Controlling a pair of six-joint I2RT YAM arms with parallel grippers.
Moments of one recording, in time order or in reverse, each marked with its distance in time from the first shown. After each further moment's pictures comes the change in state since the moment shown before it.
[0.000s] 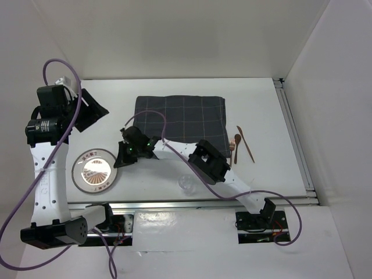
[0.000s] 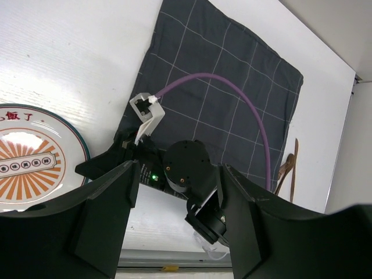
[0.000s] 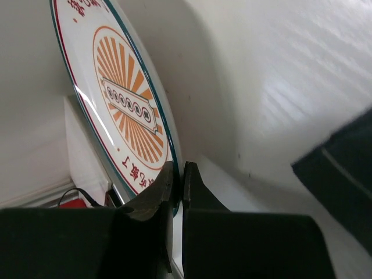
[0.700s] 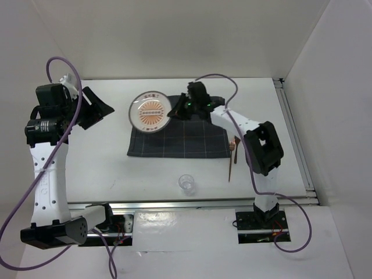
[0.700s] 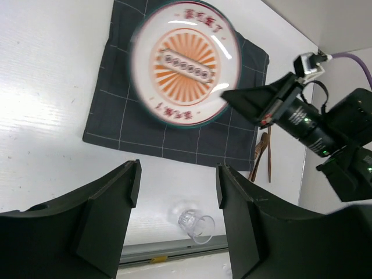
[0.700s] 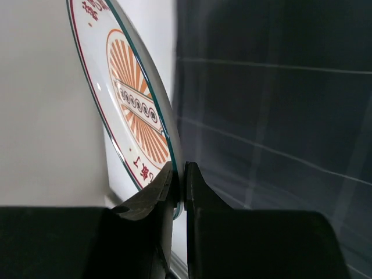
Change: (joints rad) left arm 0.000 0.000 0.014 0.023 0.153 0.002; right arm -0.446 -0.572 -0.487 -0.023 0.072 0.008
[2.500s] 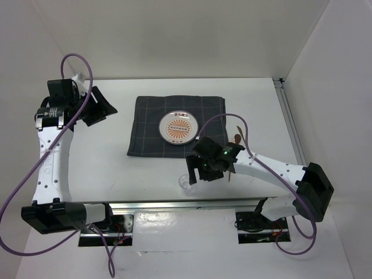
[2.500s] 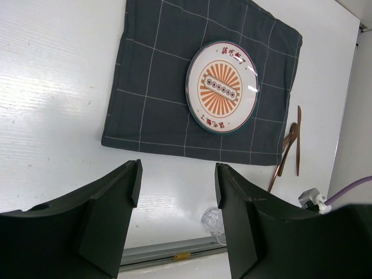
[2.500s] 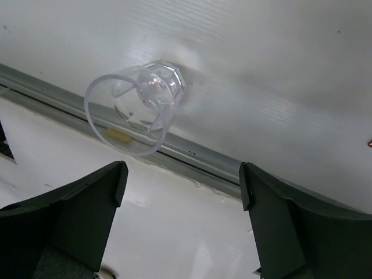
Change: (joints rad) left arm -0.016 0.126 -0.013 0.022 -0.008 0.100; right arm 0.325 -0.674 -0.660 -0.578 0.264 -0.205
